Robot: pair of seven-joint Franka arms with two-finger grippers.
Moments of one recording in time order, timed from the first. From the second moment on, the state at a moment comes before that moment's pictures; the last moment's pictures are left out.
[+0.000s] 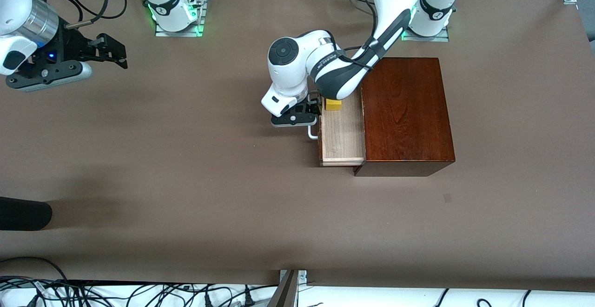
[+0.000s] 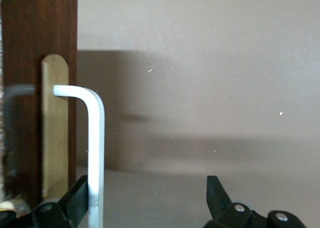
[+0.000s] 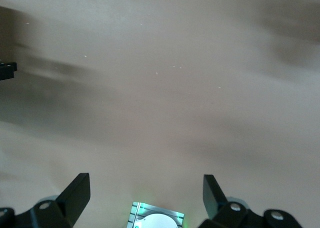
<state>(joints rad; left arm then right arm) -0.51 0.74 -0.44 -1.38 0.39 2.00 -1.09 0.29 0.07 -0.11 -1.45 0.05 1.39 -0.06</state>
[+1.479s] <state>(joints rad) 0.20 0.37 -0.36 -1.23 0.10 1.52 -0.01 0.68 0.26 -0.01 -1.46 0.12 1.73 -0.25</state>
